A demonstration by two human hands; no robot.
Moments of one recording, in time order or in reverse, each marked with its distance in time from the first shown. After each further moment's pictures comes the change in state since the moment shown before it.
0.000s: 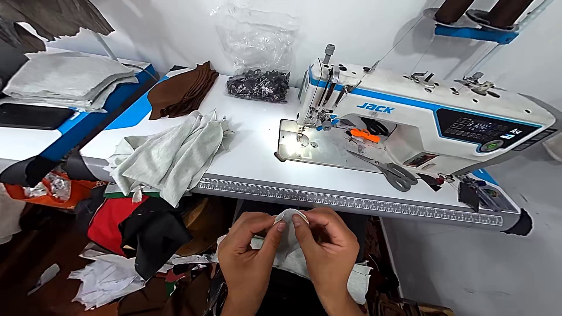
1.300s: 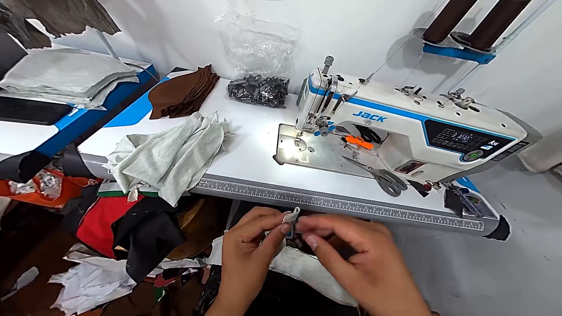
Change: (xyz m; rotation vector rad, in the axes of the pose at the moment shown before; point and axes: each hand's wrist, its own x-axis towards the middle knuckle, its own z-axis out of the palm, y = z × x) left_hand 0.011 0.015 -0.006 -0.175 -0.176 -0.163; right_hand 0.049 -0.067 -0.051 -0.278 -0.617 0.009
